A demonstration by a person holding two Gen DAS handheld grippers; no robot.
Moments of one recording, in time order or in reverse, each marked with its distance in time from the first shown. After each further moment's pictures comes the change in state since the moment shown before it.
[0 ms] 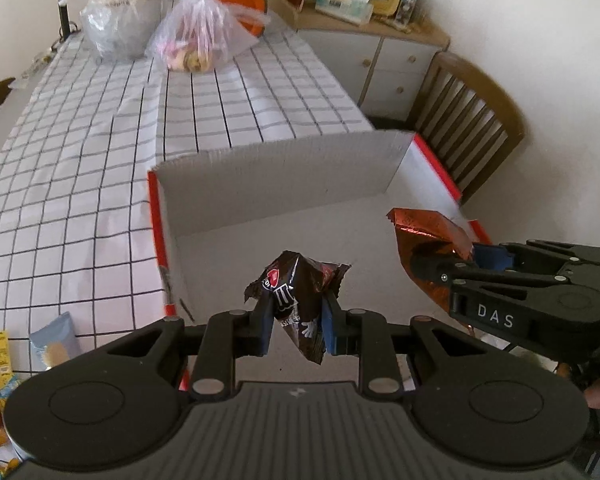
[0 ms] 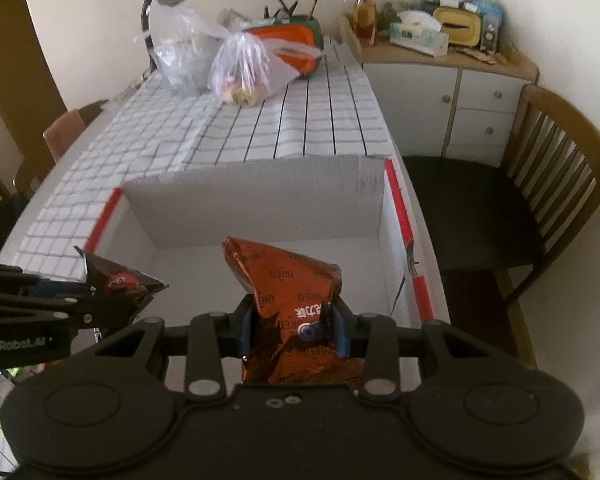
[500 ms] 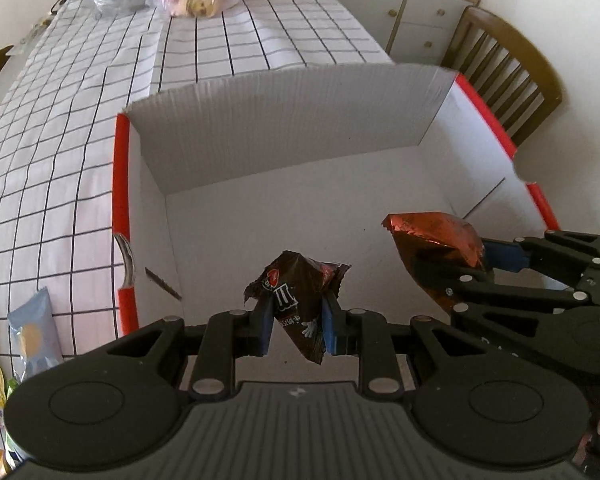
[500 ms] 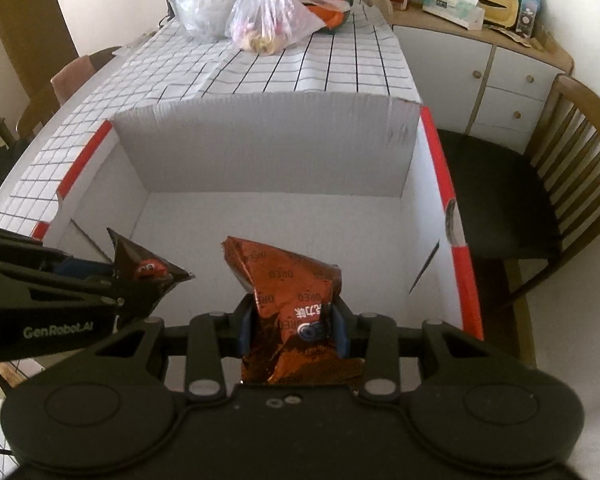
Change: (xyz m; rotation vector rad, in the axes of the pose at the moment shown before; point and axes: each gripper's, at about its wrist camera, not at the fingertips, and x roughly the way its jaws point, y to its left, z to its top) left arm 0.058 -0.007 -0.007 -0.011 0.129 0.073; right arm 0.039 0.001 -0.014 -0.088 0.107 0.026
